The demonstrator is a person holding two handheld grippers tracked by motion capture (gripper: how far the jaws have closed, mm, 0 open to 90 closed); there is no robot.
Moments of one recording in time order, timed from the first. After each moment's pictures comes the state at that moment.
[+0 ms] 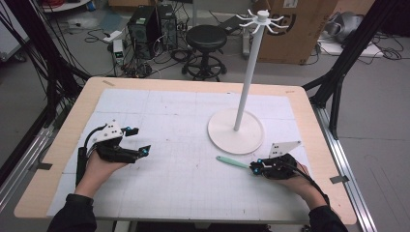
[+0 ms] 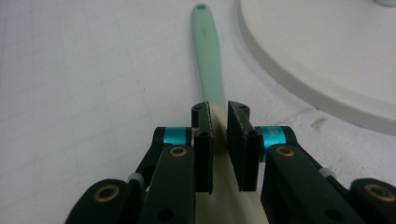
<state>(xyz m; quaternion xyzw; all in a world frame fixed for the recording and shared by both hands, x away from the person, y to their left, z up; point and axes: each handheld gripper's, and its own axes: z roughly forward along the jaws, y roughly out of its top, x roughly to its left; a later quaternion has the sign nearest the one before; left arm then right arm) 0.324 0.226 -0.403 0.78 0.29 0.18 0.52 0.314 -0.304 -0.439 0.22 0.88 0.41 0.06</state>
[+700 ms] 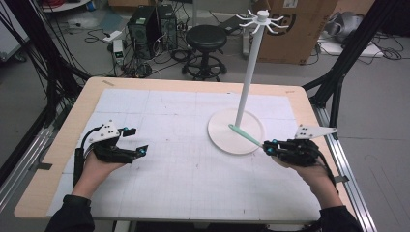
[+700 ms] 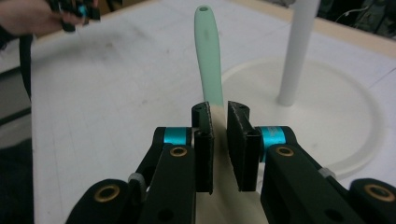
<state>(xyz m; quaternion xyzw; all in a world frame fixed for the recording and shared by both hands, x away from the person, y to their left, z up) 0.322 0.233 -0.404 0.78 0.29 0.18 0.53 0.305 -0.331 -0.356 0.29 0.80 0.51 0.10</state>
